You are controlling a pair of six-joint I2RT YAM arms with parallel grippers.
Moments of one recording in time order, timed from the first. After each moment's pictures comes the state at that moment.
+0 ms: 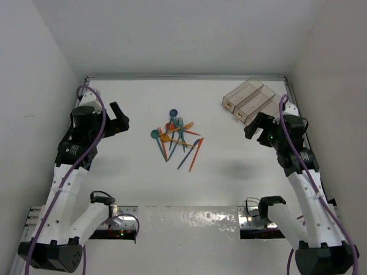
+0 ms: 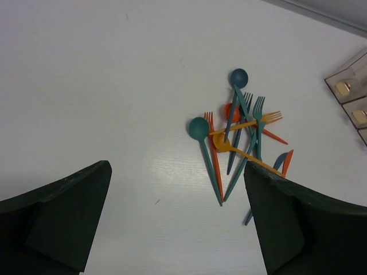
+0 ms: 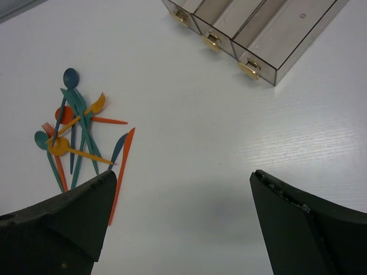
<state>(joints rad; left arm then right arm) -0.08 0.84 1.00 -0.62 -0.04 -0.36 0.07 0.81 0.81 -0.55 -0.01 0.39</state>
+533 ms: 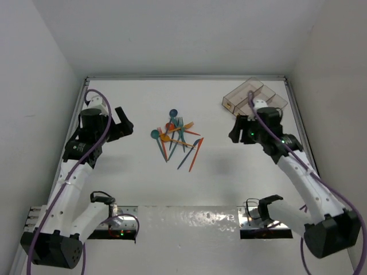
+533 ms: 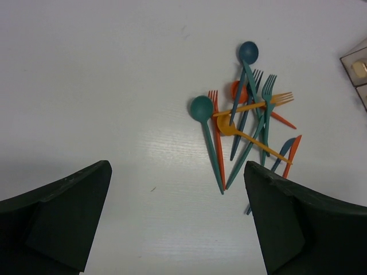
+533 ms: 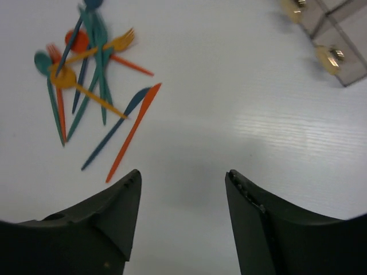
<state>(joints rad) -0.08 0.87 0.91 -0.59 0.00 -0.40 0.20 0.96 0.84 -0.53 -0.10 0.29</state>
